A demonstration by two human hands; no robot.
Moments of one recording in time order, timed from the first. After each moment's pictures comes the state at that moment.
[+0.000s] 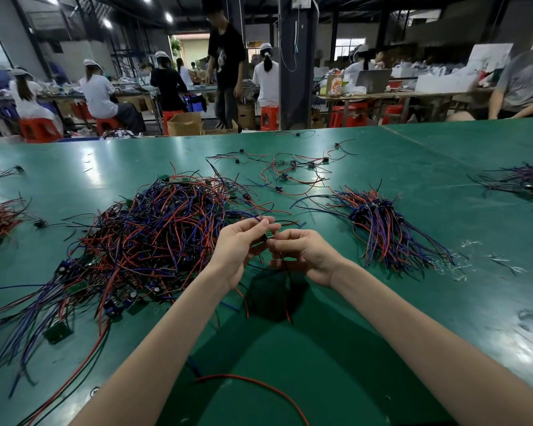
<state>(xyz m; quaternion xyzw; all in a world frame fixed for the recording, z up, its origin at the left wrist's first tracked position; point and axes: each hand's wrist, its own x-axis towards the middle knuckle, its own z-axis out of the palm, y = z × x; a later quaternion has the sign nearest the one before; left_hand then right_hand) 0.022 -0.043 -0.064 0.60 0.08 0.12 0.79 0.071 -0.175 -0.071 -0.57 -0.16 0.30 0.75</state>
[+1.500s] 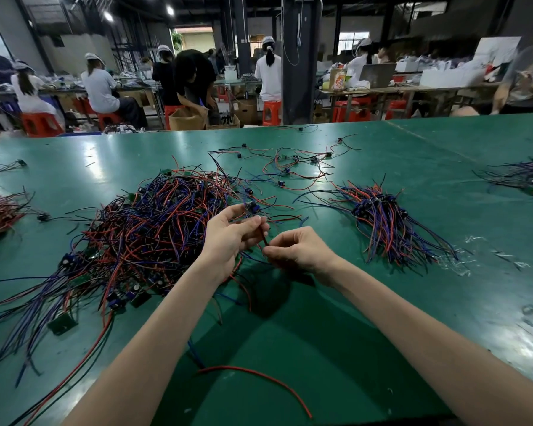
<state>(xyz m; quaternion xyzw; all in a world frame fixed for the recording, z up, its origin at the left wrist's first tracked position) 0.015 -0.030 -0.056 0.55 0.11 0.17 0.81 0.063 -0.169 -0.079 -0.70 -0.24 0.22 0.64</state>
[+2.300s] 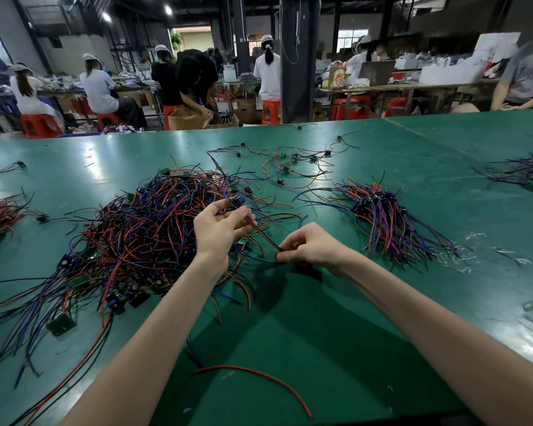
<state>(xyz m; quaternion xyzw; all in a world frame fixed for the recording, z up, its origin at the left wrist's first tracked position) 0.023 -0.019 -0.061 0.57 0.12 0.27 0.76 0.079 -0.185 -0.071 -0.82 -0.26 0.18 0.47</state>
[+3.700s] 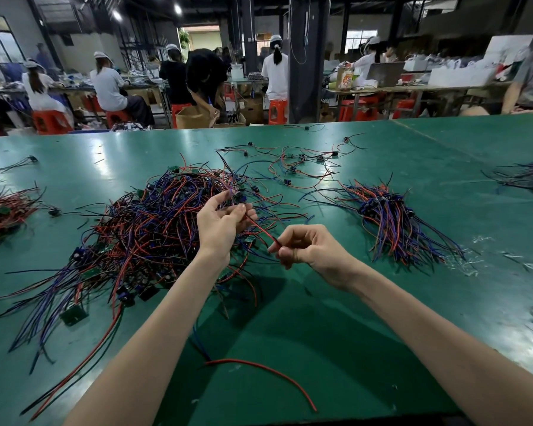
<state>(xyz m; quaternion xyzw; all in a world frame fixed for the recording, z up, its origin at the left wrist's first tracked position) 0.023 -0.009 -0.062 0.56 0.12 0.30 0.77 0.046 -0.185 -0.066 -0.64 -0.34 0.21 0.66</state>
